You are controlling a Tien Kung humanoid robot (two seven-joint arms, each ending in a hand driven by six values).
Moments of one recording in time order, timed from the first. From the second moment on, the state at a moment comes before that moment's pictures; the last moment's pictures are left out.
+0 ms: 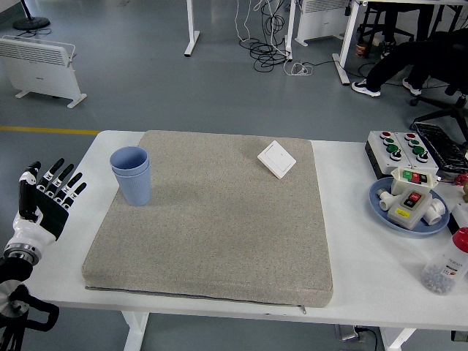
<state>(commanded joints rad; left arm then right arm) -0.25 0.06 -1.78 -1.24 0.74 -0.13 0.09 0.14 -0.13 1.12 0.18 -1.04 0.09 -0.20</state>
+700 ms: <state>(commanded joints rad) -0.20 0.00 -1.76 -1.22 0.78 -0.09 -0.02 0.14 -0.13 1.12 0.18 -1.05 0.09 -0.20</state>
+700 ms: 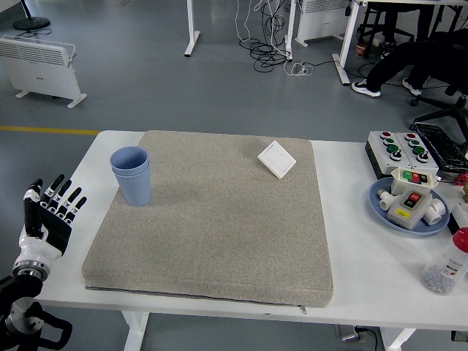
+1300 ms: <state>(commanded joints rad) -0.20 0.00 -1.76 -1.22 0.78 -0.09 -0.02 0.15 -0.14 1.12 0.18 -1.05 0.09 -0.20</state>
